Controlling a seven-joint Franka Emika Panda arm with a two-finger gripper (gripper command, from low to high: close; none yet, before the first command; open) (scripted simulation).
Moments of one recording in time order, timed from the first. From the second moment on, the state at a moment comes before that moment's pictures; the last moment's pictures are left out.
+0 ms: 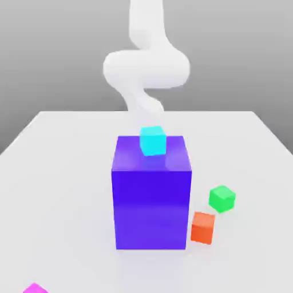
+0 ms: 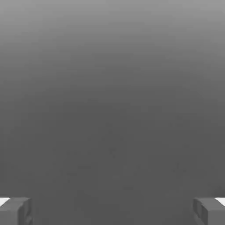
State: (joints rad) arm -0.02 -0.71 -0.01 -2.29 0.00 2.32 0.81
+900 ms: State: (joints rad) arm -0.18 0.28 -0.14 -2.15 0.09 2.54 0.90
